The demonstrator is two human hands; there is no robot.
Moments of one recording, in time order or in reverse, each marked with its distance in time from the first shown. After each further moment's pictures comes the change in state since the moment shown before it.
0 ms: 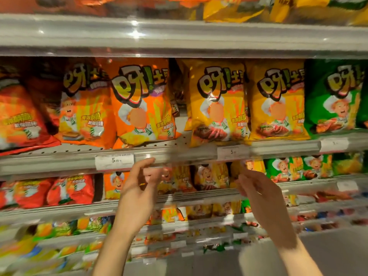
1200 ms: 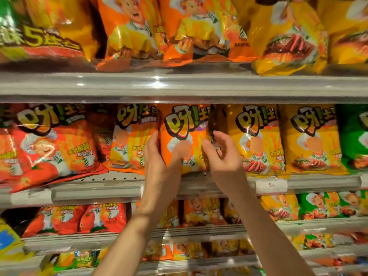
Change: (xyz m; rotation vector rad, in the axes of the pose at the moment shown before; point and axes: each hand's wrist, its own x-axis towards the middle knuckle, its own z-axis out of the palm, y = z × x) left_hand 0.090 0.047 -0.047 -0.067 0.205 0.173; right_hand 0.052 -0.153 0.153 0.135 -0.017 -0.289
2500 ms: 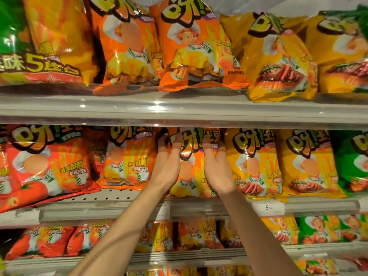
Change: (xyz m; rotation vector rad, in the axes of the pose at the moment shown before) left_hand 0.062 0.009 0.035 0.000 -0.120 -0.115; right_hand 0.052 -0.008 0.010 -0.080 -0.046 0.224
